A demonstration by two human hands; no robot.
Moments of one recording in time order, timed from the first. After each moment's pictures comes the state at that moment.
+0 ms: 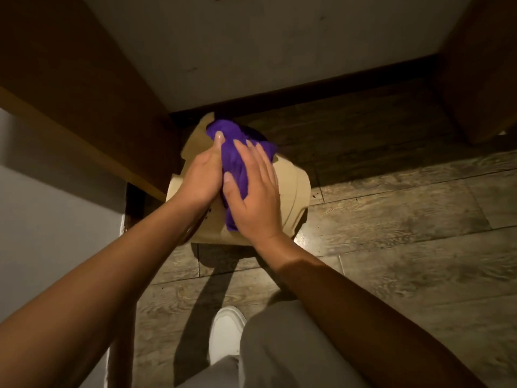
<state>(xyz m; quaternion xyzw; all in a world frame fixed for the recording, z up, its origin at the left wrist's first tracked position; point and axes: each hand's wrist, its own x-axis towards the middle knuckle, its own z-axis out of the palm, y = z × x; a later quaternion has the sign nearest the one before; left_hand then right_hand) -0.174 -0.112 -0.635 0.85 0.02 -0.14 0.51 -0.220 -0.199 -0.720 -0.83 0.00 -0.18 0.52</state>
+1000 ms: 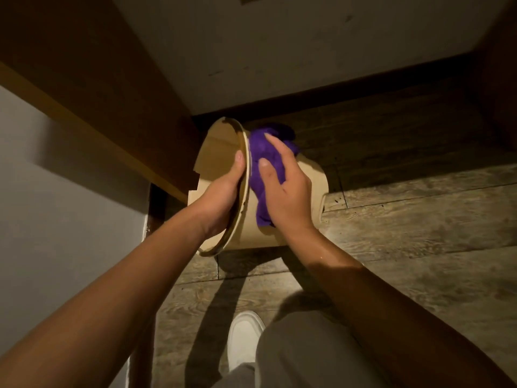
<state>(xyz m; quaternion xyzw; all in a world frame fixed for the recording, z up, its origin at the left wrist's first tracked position) -0.181 -0.086 -0.650 0.70 0.15 -0.30 0.63 -0.204 -0.205 -0.710 -0.73 0.08 -0.12 0.67</state>
